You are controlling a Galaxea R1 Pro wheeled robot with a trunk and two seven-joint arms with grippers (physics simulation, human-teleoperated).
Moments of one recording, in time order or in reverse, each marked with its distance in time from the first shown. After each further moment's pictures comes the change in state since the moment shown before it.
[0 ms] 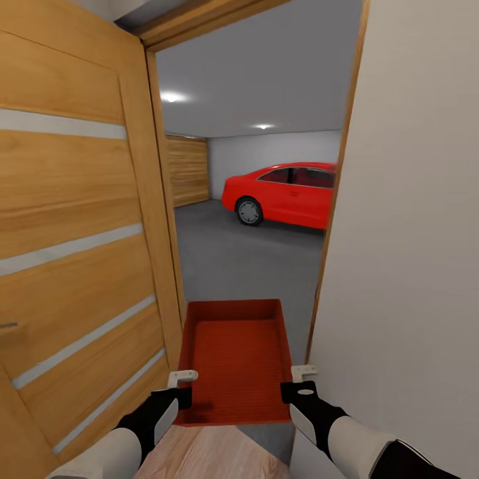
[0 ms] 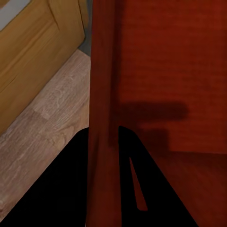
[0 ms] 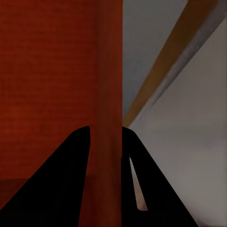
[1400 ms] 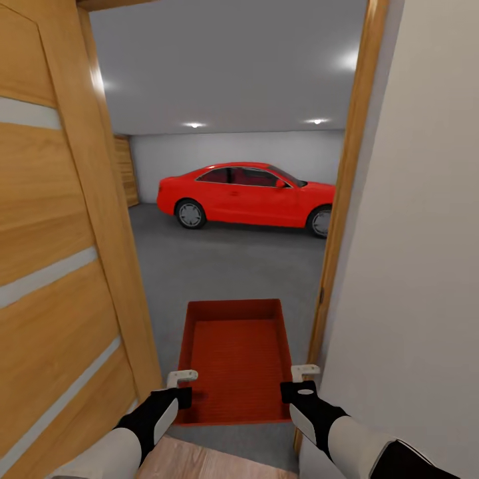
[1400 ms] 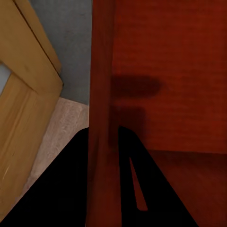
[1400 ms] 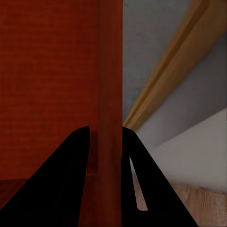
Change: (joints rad) left arm 0.000 0.001 0.000 -0.002 0.000 0.000 -0.001; right arm 0.000 0.000 -0.001 -0.002 0.001 0.000 0.000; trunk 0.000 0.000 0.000
